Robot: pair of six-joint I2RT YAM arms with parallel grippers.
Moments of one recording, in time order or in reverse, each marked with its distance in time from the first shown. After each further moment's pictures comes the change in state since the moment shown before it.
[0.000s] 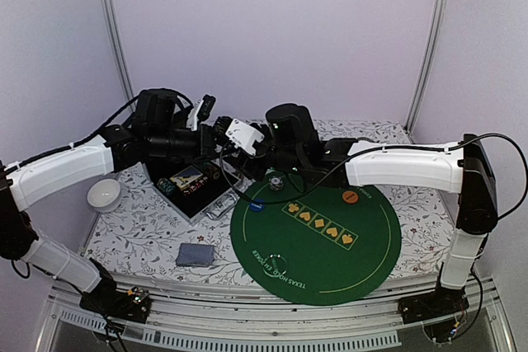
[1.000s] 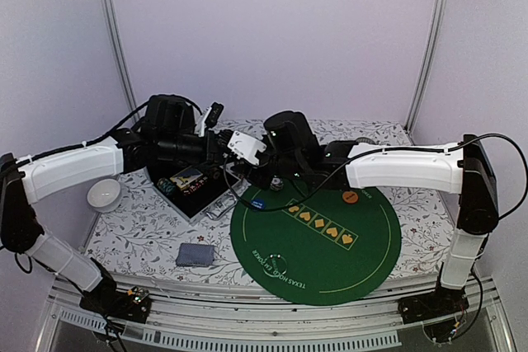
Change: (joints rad) left arm -0.002 0.067 -0.017 0.050 0.068 -0.004; right arm 0.000 -0.004 -0.023 -0.090 0.002 -0.010
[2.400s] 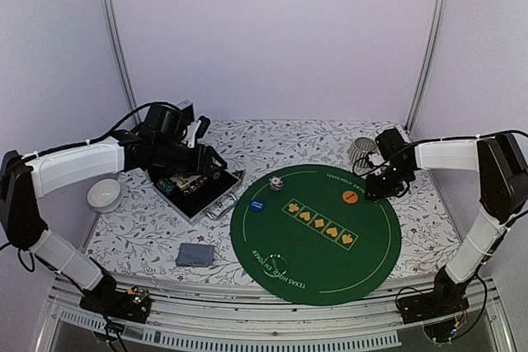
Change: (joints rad) left arm 0.105 0.033 -0.032 -0.165 -0.171 0.208; right arm -0.735 -0.174 -0.472 -0.483 -0.111 0.543
